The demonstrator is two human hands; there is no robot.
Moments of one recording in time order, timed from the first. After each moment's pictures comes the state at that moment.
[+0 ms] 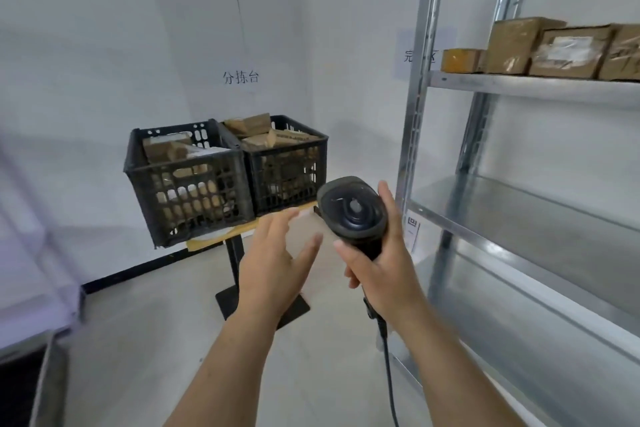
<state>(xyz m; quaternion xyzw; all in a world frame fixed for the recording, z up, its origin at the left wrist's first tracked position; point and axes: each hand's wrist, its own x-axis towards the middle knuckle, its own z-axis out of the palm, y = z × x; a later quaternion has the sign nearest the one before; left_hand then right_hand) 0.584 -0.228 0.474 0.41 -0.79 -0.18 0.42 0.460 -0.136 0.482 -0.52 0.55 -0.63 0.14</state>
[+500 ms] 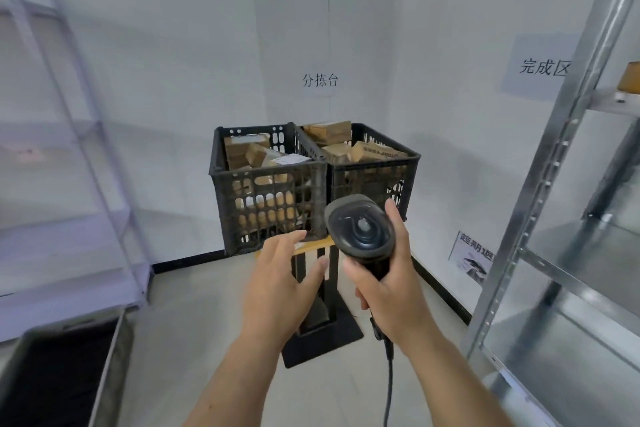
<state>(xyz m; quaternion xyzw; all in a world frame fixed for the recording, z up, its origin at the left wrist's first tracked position) 0.675 -0.365 0.457 0.49 -0.74 -0.17 0.43 0.531 -0.308 0.471 -0.57 0.51 -0.60 0.22</state>
